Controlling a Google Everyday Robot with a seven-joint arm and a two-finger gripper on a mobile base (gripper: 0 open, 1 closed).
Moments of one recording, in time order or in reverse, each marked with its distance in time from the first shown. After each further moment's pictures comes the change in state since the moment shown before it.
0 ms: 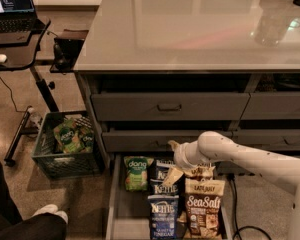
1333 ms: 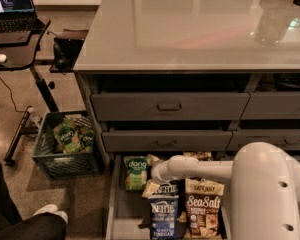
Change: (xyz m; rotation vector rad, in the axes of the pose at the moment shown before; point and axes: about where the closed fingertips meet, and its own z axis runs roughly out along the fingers) arm 0.017 0.016 0.165 0.052 -0.004 -0.101
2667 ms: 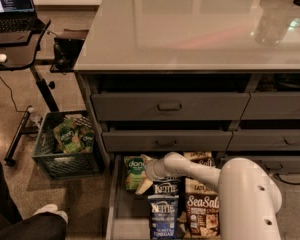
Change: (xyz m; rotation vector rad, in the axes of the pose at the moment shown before) arm 0.007 -0.017 0.071 -0.055 -0.109 0.015
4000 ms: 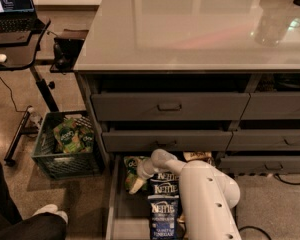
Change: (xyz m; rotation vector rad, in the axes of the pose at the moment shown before) arm 0.031 -0.011 0.091 -0.111 0.065 0.046
